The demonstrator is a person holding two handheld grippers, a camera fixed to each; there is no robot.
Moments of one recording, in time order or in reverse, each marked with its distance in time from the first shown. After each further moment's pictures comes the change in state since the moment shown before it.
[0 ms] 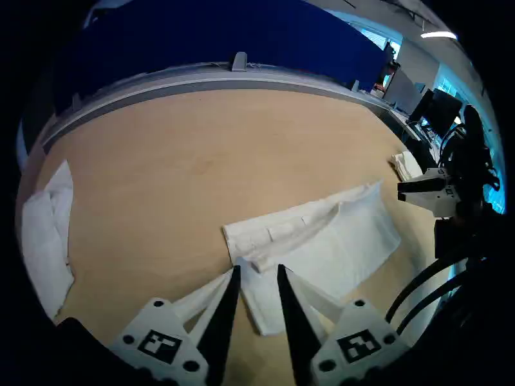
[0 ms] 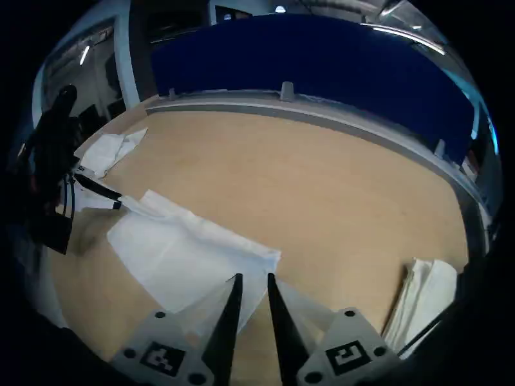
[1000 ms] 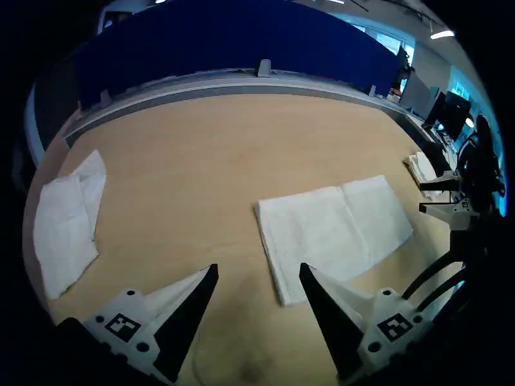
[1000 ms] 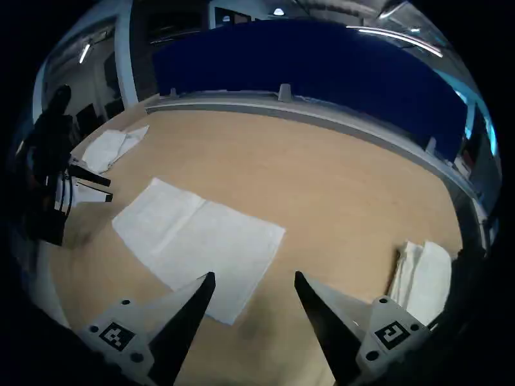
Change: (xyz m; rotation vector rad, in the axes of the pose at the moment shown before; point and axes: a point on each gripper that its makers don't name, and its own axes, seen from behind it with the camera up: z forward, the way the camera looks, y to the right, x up) left arm -0.029 -0.025 -0.040 0.130 0.033 -0.034; right arm -0.026 -0.011 -0.027 -0.024 0.010 -0.002
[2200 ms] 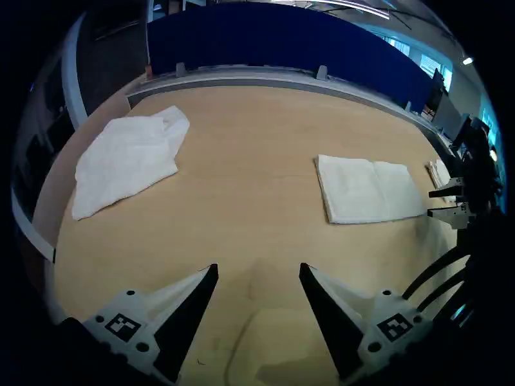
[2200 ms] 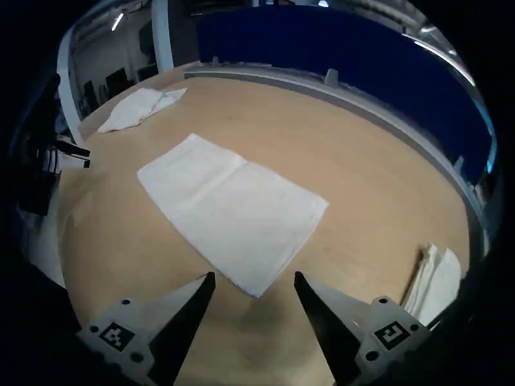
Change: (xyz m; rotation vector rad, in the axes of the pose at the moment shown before) left arm -0.103 -0.056 -0.104 0.198 0.002 -0.173; right arm -0.047 -0.035 -0.006 0.122 -0.119 -0.175
